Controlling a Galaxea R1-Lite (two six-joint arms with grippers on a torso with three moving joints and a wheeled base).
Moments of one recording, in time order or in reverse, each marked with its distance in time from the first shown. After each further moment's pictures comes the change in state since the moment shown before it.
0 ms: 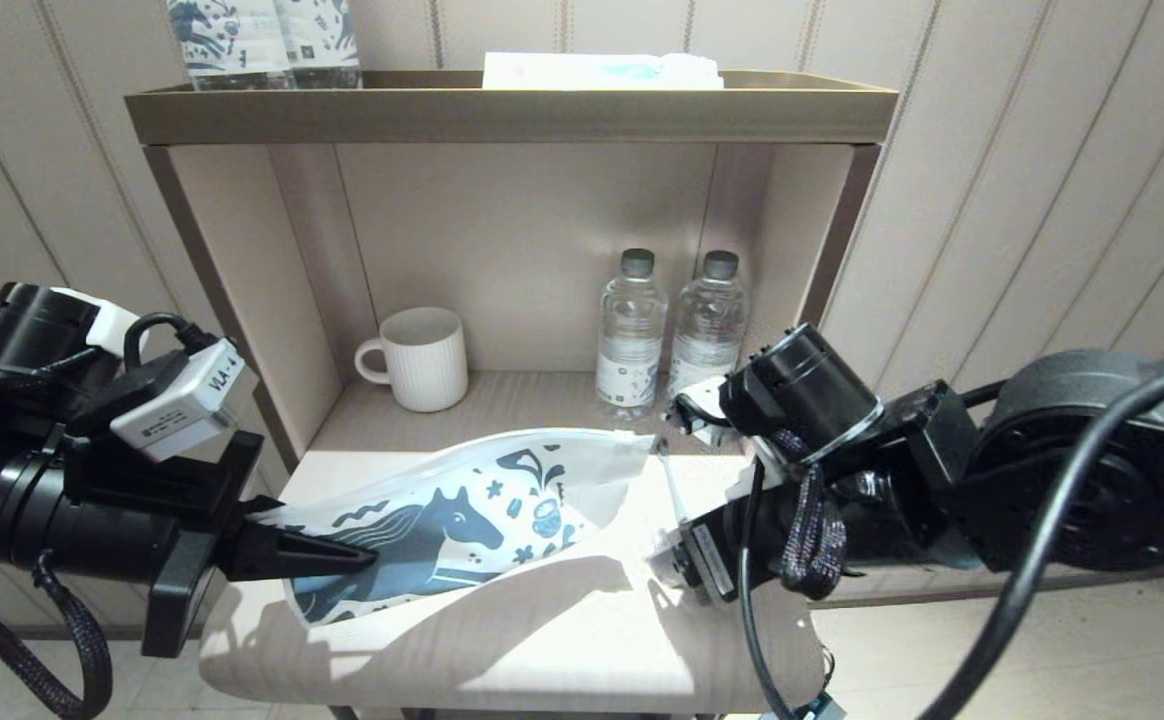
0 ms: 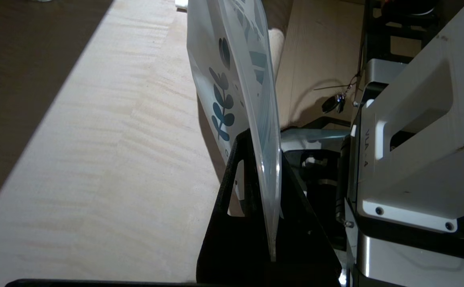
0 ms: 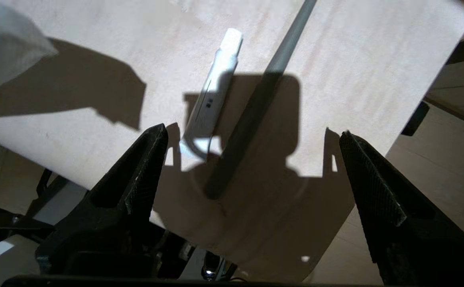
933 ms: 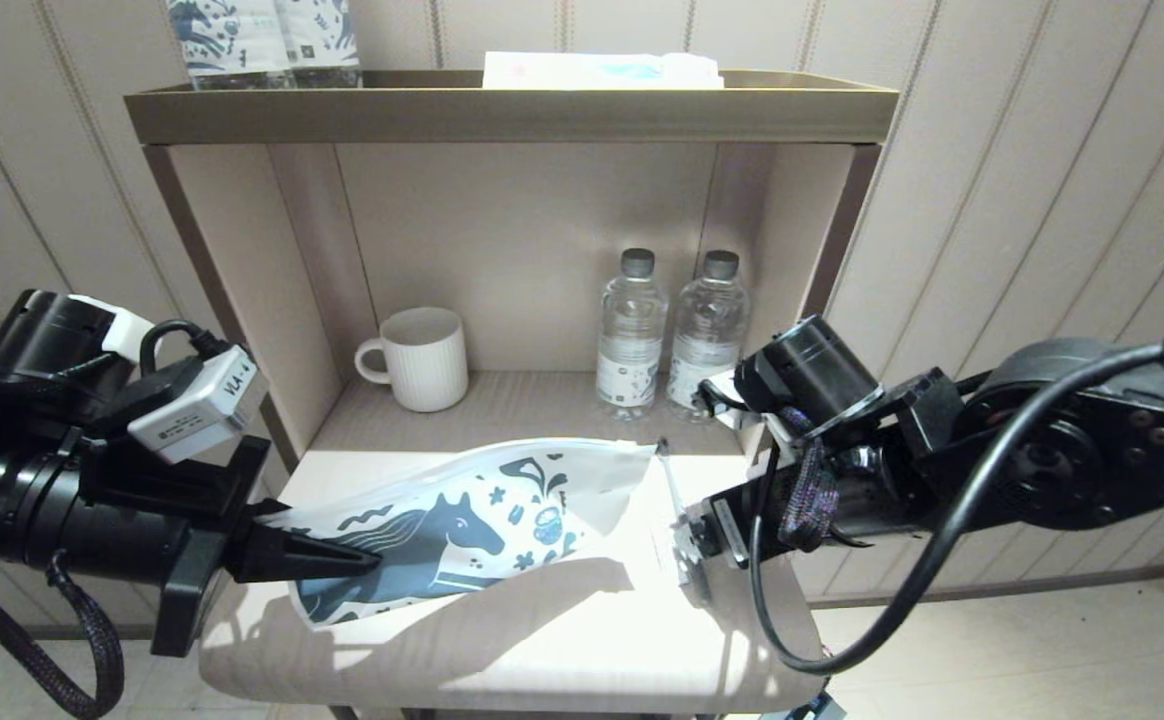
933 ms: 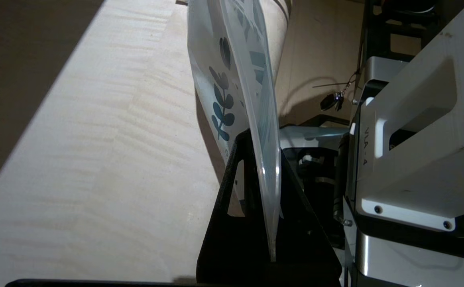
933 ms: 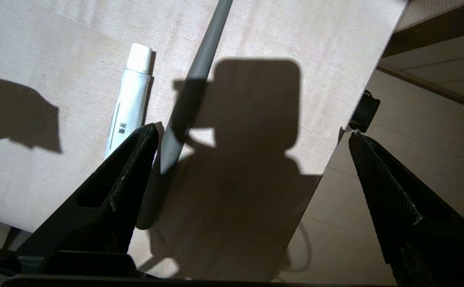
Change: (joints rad) left arm -0.001 0.019 0.003 0.000 0.002 0.000; right arm -0.091 0.033 -0.005 -0.002 -0.027 -0.008
